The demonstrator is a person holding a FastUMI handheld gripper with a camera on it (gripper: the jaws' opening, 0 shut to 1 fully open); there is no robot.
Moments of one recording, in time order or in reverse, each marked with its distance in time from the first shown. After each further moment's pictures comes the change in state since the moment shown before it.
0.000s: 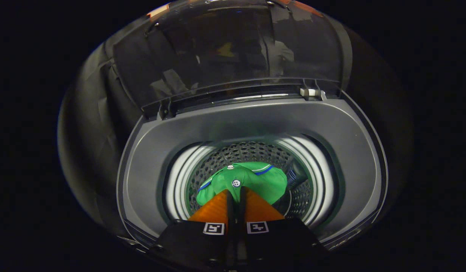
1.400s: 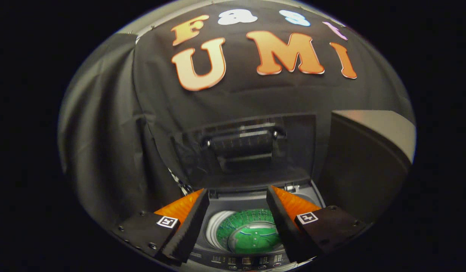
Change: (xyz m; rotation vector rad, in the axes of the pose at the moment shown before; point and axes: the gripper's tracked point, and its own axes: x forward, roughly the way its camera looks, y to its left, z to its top) arm -0.205 0.032 0.152 -0.027 -0.582 0.107
